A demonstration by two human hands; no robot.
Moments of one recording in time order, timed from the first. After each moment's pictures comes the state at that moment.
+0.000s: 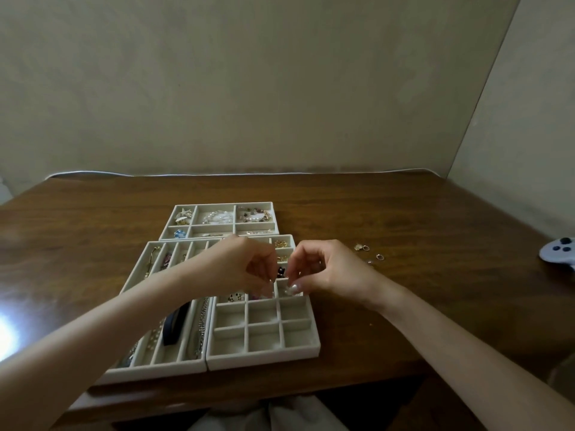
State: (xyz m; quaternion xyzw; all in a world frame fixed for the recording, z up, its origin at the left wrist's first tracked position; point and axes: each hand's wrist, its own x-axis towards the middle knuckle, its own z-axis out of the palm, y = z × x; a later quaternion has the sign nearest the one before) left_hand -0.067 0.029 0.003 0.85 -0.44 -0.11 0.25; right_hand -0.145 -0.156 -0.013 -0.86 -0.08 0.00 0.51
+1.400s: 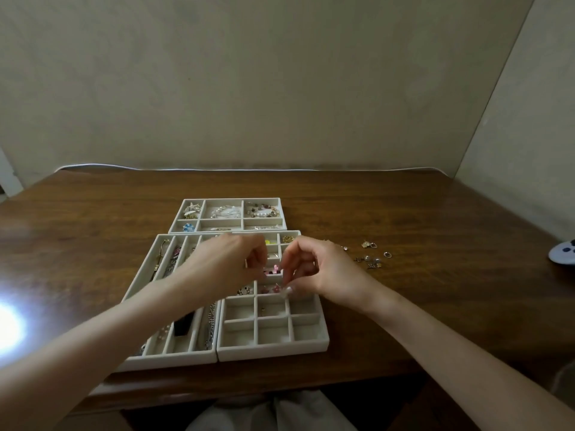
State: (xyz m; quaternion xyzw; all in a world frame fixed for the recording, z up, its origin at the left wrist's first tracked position) left_hand -0.078 0.044 -0.001 0.91 -0.38 0.04 0.13; right_hand -0.146 -0.131 -0.016 -0.87 -0.08 -0.02 0.49
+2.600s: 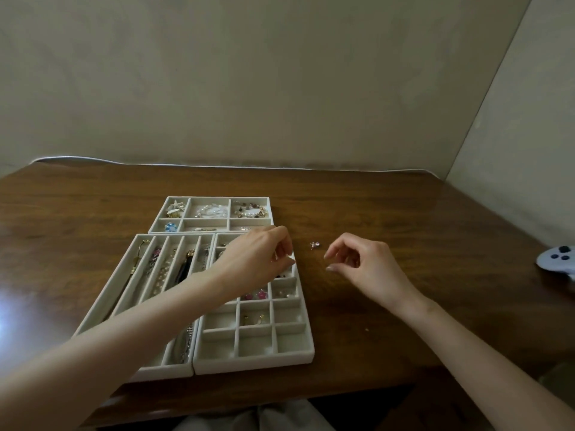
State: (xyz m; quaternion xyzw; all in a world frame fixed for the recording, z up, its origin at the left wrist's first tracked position) left_hand -0.057 -0.012 -0.024 0.88 -0.41 0.06 0.23; right_hand -0.148 -0.201 -0.032 -0.95 -0.01 -0.17 0.27
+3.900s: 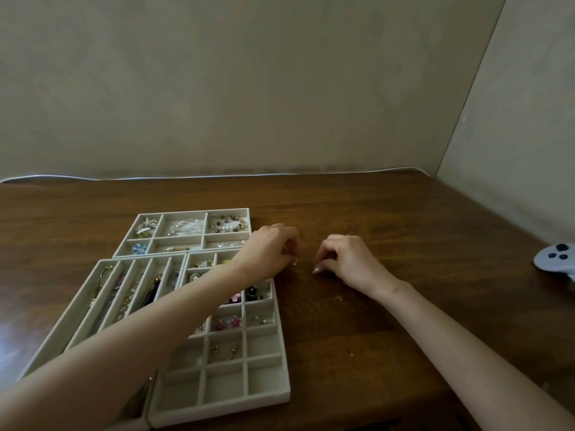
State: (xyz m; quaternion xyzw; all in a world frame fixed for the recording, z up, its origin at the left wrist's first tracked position) left_hand -0.011 -0.084 -0.033 0.87 -0.44 0.04 0.22; right_hand -0.096 -0.245 -0.044 -0.97 0.00 -0.11 0.24
